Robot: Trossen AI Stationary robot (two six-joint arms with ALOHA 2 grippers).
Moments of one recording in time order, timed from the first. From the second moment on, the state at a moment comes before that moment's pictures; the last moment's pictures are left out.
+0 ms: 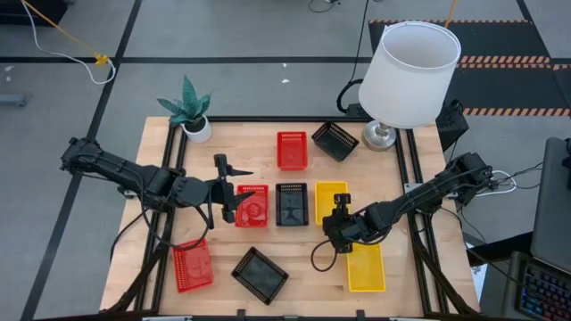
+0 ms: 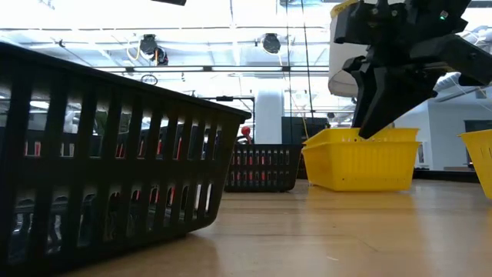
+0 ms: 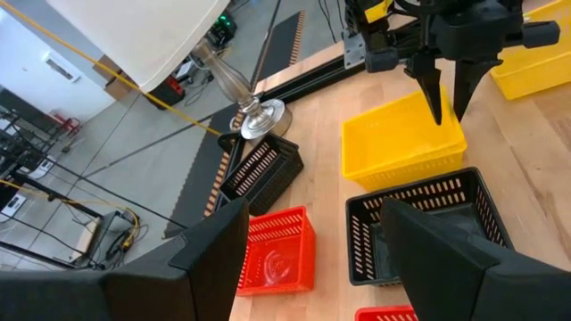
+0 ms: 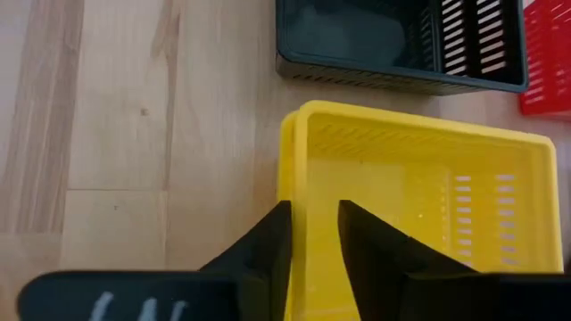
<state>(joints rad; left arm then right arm) -0.34 1.08 0.92 -0.27 -0.63 0.31 0.42 1.54 0.94 -0.60 0.40 0.28</state>
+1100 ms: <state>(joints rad) -0.34 1.08 0.92 -0.26 -0.63 0.28 0.39 1.24 0.94 -0.61 0.54 0.23</state>
